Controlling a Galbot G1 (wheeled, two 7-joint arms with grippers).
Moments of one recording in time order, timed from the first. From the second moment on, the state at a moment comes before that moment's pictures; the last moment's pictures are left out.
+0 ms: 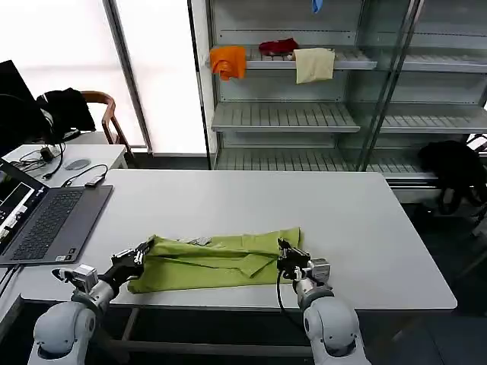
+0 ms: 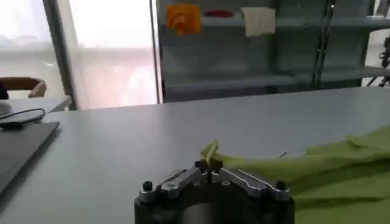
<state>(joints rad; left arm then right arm) 1.22 -1.23 -0.75 -1.82 -0.22 0.43 0.43 -1.16 1.61 0.40 1.92 0.00 -0.58 -0.09</state>
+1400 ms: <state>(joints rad) 1.34 -1.37 -0.71 -1.93 -0.22 0.43 0.03 -1.15 1.58 0.44 2.07 0.08 -0.54 -0.02</state>
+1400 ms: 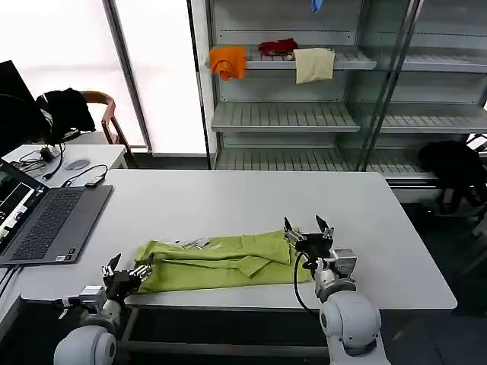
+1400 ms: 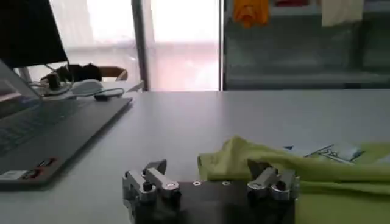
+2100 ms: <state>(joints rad) 1.35 -1.41 -0.67 -1.94 -0.29 0.47 -0.03 -1.15 1.59 0.45 2.09 0.13 -0.54 0.01</state>
